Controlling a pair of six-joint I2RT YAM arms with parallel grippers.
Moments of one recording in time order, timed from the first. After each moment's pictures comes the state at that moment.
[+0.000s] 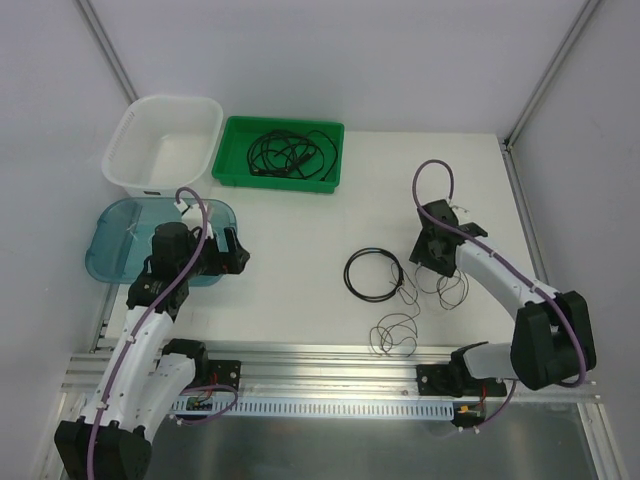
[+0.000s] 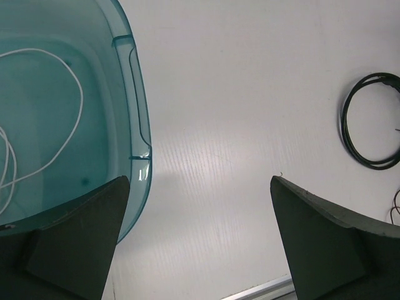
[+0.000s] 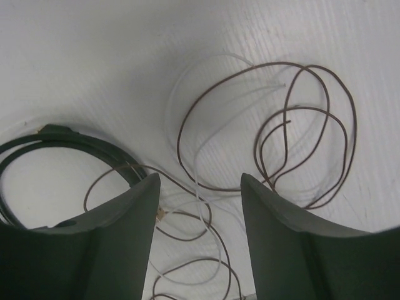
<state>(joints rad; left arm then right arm) -0.10 0.72 0.62 -0.48 0.23 -0.21 0.35 1.33 0.87 -0.72 0.32 0.70</state>
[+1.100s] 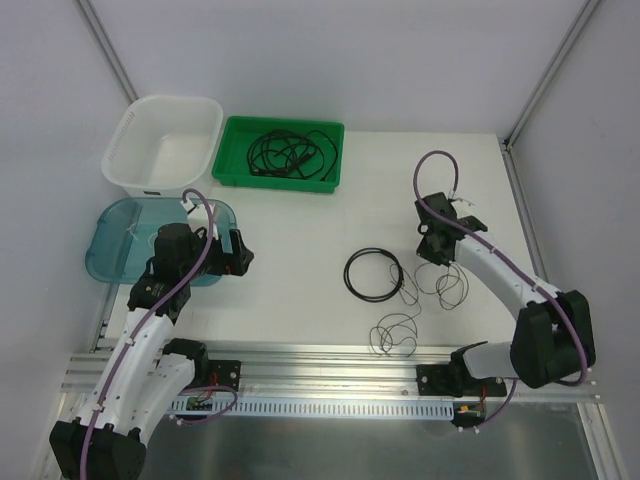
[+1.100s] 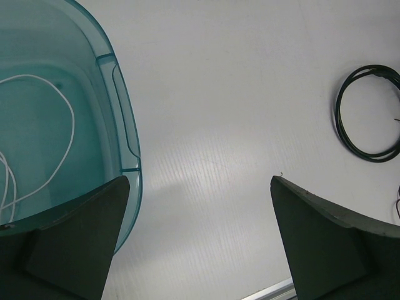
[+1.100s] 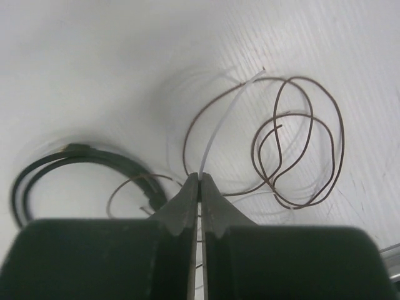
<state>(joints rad) -0.16 0.70 0.61 -0.45 0.23 -0.17 0.36 1.39 0.90 -0.72 0.39 0.80</state>
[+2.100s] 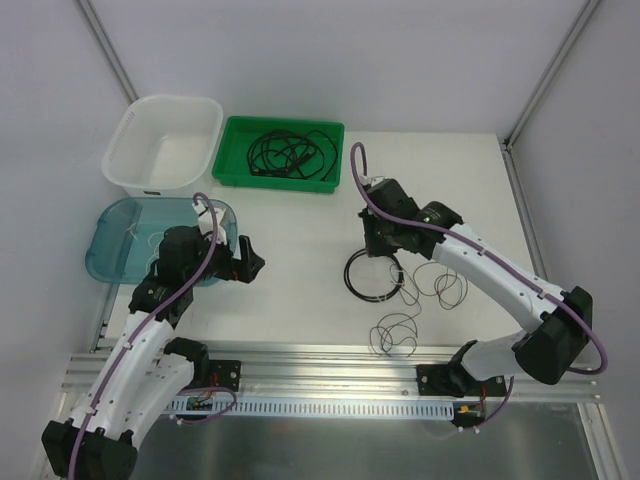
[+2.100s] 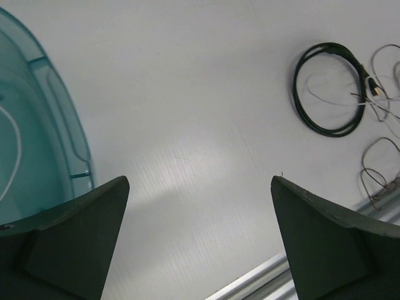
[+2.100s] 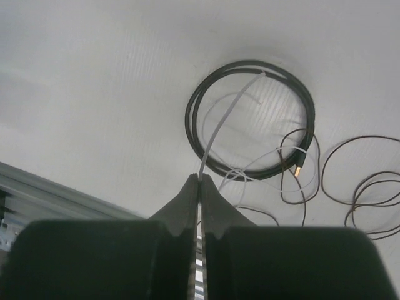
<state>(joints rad) -0.22 0.68 0.61 -0.44 0.28 -0.17 0.77 1.39 1.33 -0.88 0.16 0.42</state>
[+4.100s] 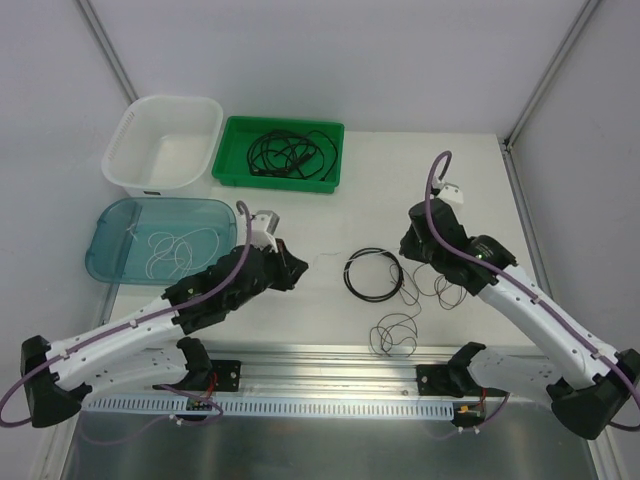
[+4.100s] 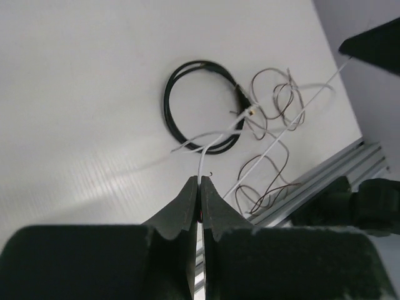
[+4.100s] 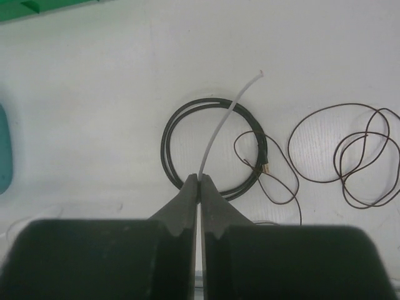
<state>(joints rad) -1.02 0.89 0.71 -0.29 -0.30 -0.70 0.72 1.06 1.08 -0.80 0.46 0.75</state>
